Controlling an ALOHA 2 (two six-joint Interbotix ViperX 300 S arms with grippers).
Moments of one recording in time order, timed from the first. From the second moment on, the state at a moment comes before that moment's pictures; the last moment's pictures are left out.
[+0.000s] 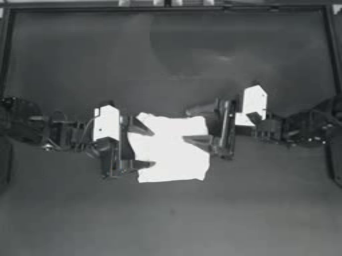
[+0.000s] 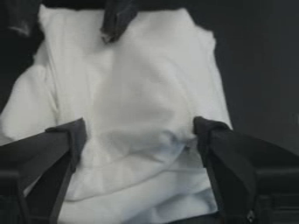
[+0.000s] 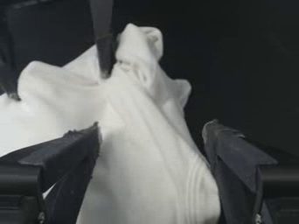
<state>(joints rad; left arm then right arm) 0.14 0.12 0.93 0.20 -0.58 -0.19 -0.26 0.38 0.99 -0.03 -1.19 0.21</state>
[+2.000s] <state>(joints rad) 0.20 0.00 0.94 0.16 -0.56 -0.07 -0.21 0.07 0.97 -0.14 -0.75 0.27</state>
